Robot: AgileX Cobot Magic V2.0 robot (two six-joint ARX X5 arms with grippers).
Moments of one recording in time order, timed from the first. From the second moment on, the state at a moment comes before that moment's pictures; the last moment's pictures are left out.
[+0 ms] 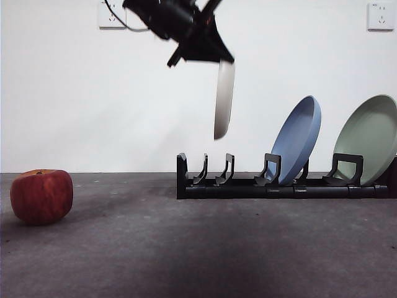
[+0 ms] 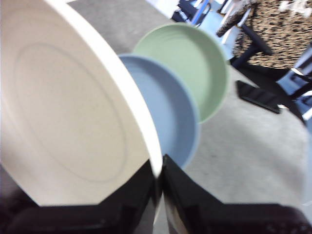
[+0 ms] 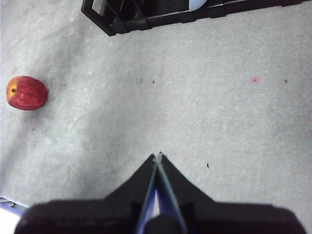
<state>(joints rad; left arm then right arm) -0.45 2.18 2.31 -0.73 0.64 -0.03 0.00 0.87 0.91 -0.92 -0.49 0.10</state>
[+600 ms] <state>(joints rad) -0.48 2.00 2.42 -1.25 0.61 0.20 0.00 0.87 0.91 -0.94 -0.50 0.10</state>
